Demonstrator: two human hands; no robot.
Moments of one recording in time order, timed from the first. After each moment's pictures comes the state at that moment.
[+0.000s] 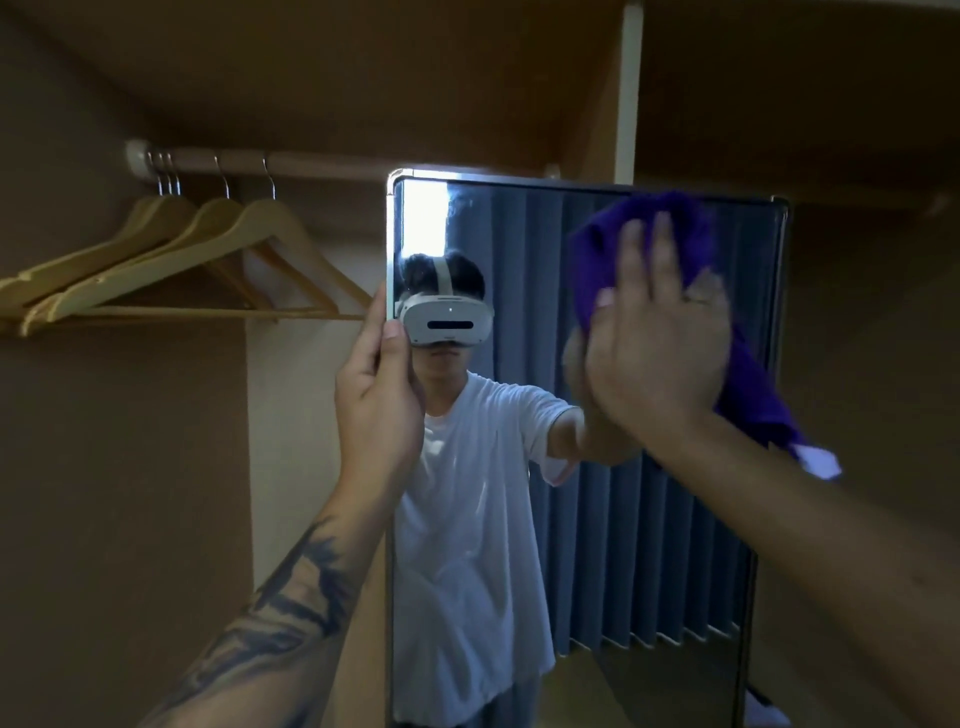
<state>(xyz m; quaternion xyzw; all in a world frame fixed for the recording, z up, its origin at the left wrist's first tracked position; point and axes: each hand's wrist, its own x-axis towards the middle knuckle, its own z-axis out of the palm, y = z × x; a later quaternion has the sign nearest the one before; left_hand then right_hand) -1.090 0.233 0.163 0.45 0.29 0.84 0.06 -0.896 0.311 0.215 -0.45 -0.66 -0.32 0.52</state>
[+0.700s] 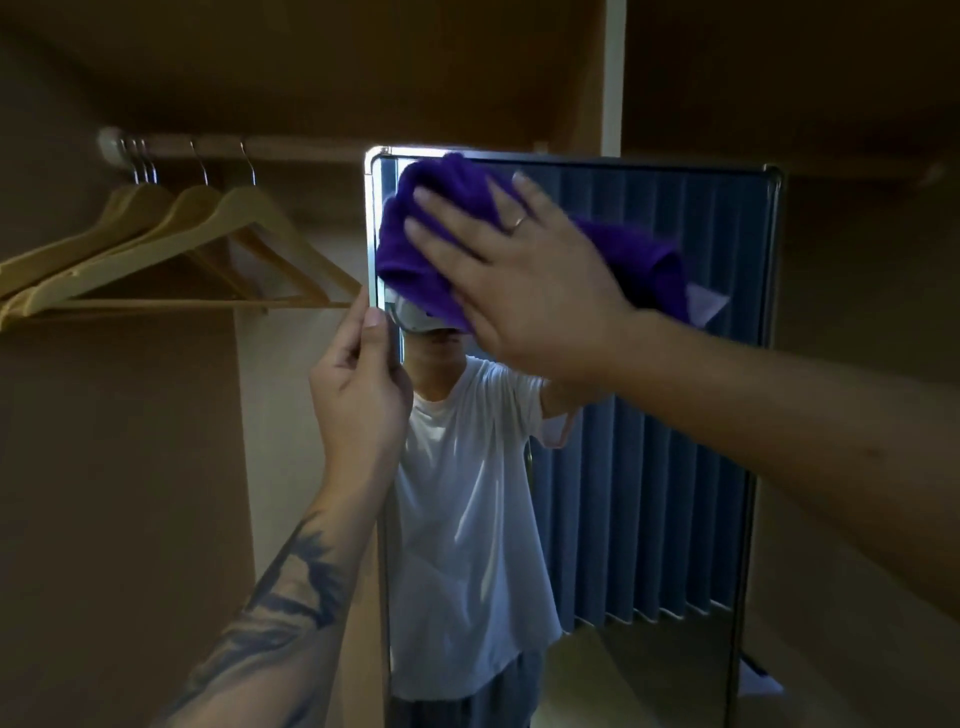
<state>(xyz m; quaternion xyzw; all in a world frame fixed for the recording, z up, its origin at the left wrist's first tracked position) -1.094 0.236 0.158 0.44 0.23 0.87 0.08 -0.937 0.285 0.261 -0.19 -0.78 -0.50 0.31</state>
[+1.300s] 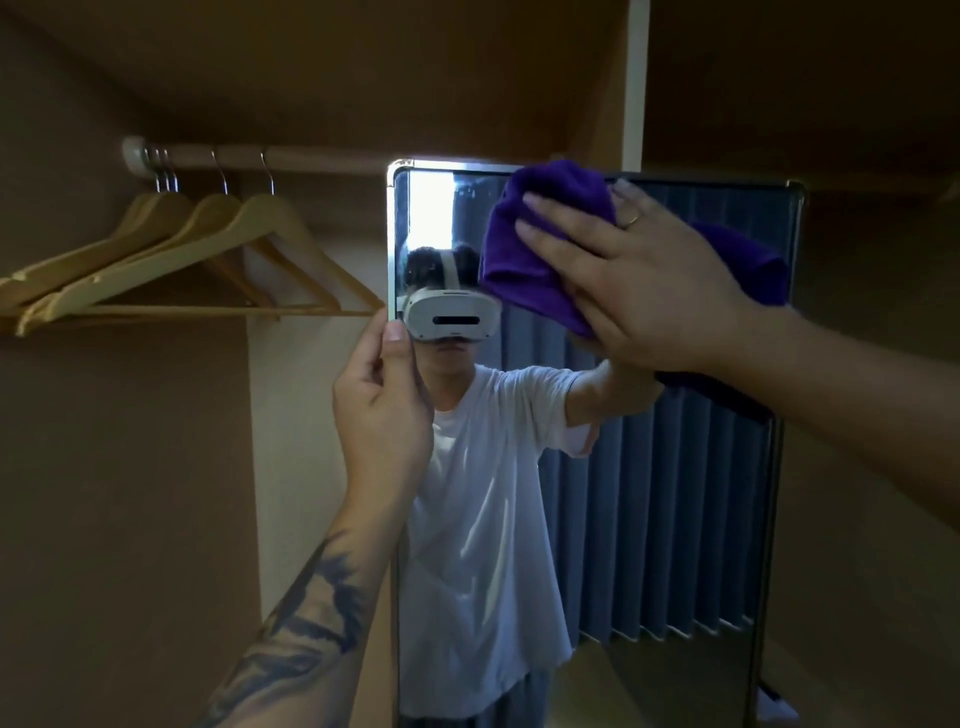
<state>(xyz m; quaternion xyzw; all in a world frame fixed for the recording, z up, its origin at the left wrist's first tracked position) -1.088 0.235 0.155 0.44 0.30 0.84 -0.02 -0.877 0.326 0.275 -0.17 -0.77 -0.52 0.33</state>
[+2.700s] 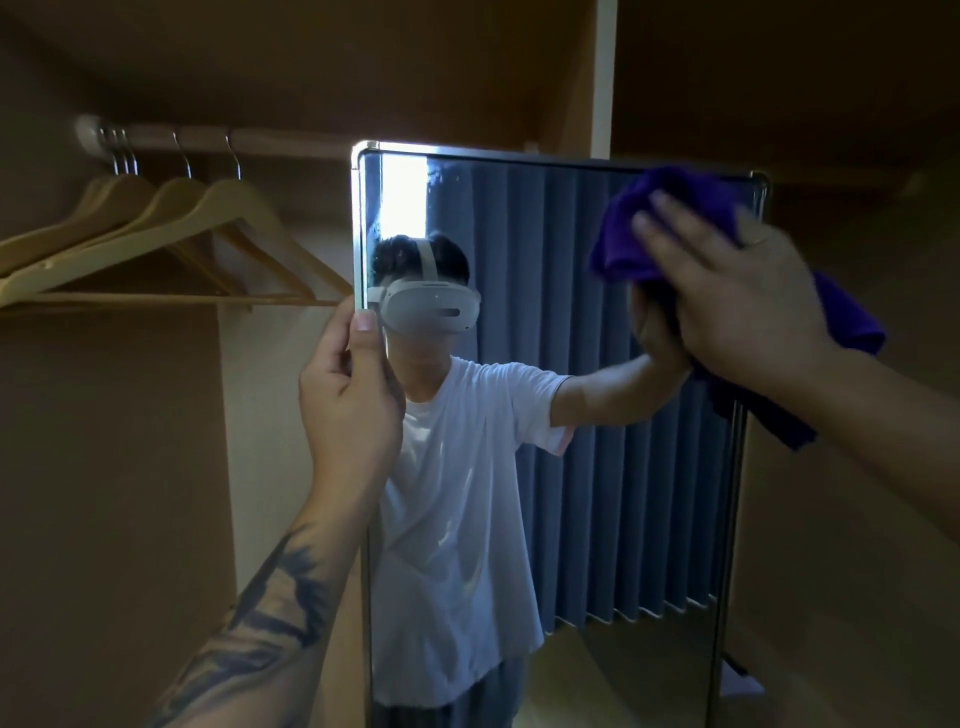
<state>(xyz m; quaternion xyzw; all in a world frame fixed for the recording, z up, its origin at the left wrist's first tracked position) -1.084 0.231 0.151 0.47 0.33 0.81 -0.10 -0.802 0.352 0.238 -0.34 -0.74 -0.43 0.39</state>
